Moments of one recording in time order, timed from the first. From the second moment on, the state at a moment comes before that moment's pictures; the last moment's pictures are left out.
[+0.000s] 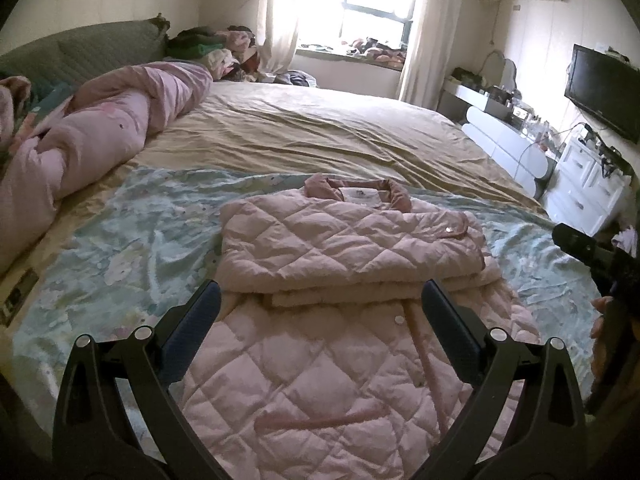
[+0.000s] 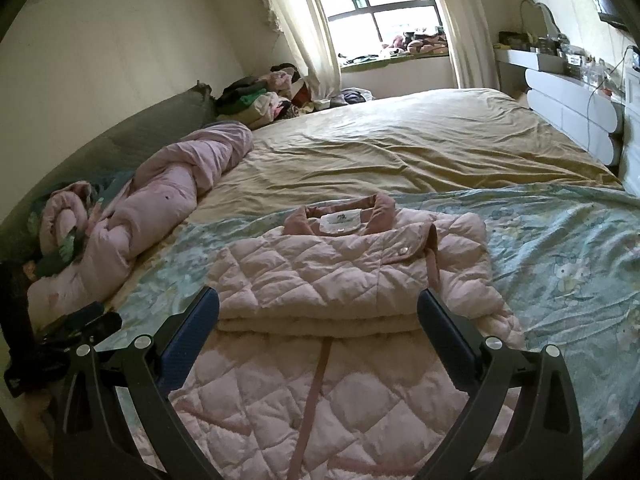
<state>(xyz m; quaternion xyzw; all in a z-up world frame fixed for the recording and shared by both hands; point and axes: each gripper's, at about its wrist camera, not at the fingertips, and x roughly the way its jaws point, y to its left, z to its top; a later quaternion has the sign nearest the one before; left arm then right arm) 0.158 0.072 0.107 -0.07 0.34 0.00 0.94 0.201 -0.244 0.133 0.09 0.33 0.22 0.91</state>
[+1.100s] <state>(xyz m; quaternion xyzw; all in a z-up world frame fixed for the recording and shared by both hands) 0.087 0.064 0.066 -0.03 0.37 0.02 0.93 0.133 -0.273 0.103 0.07 0.36 0.23 0.90</state>
